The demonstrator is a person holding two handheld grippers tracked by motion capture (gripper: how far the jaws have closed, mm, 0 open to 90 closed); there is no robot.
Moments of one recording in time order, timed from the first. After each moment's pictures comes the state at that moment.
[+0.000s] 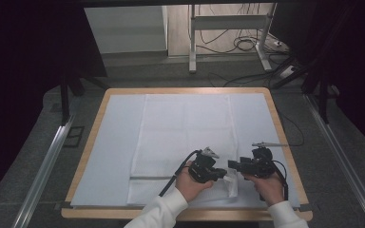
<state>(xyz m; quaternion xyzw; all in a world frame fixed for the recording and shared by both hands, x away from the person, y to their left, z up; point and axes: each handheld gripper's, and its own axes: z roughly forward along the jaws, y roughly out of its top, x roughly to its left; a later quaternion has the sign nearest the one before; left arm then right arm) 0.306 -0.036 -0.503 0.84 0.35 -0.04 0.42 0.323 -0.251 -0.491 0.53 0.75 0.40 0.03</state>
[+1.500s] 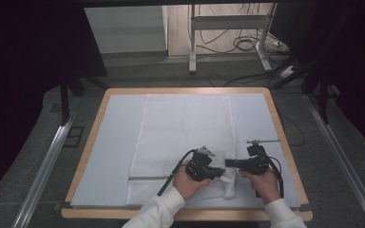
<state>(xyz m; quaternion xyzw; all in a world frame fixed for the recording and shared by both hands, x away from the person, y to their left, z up) 0.314 -0.025 -0.511 0.83 0.36 -0.06 0.43 0.339 -0.244 -0.499 0.51 0.75 0.41 -0.07</state>
